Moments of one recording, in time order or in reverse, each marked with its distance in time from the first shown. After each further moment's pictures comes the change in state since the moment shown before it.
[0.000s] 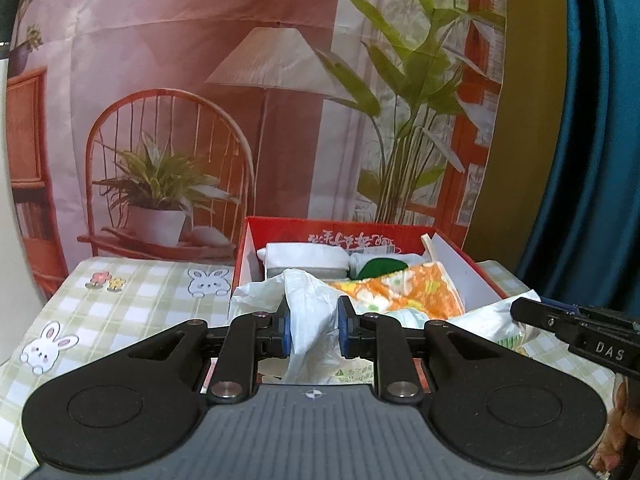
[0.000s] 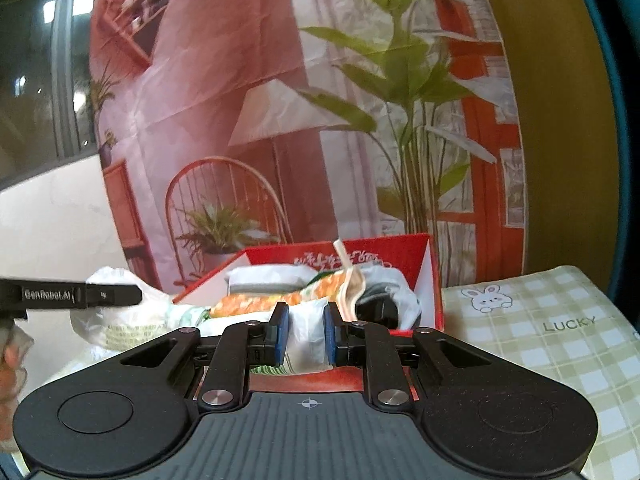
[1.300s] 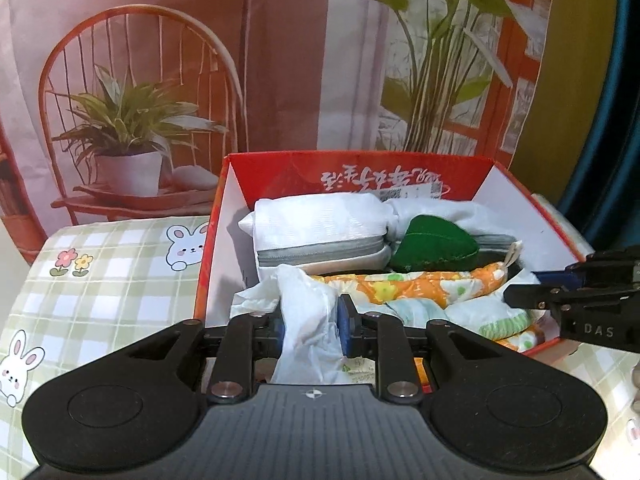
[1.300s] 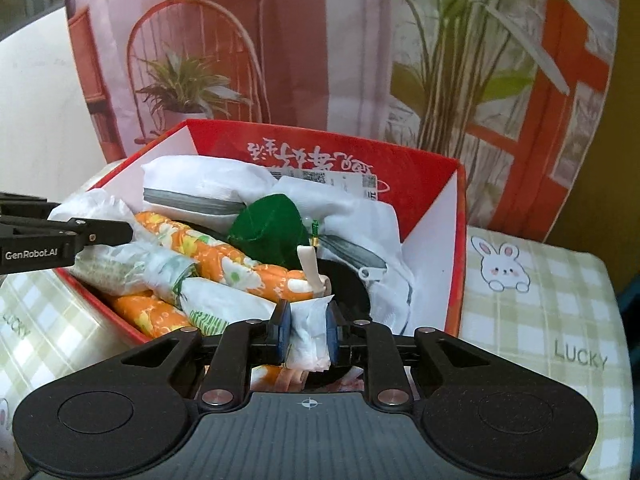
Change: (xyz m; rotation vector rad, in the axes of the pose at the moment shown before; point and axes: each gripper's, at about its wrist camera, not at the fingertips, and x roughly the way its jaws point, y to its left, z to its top) left arm 0.132 0.017 0.022 0.044 0.274 0.011; right arm 0.161 -0.027 0.035 -0.171 0.497 -0.051
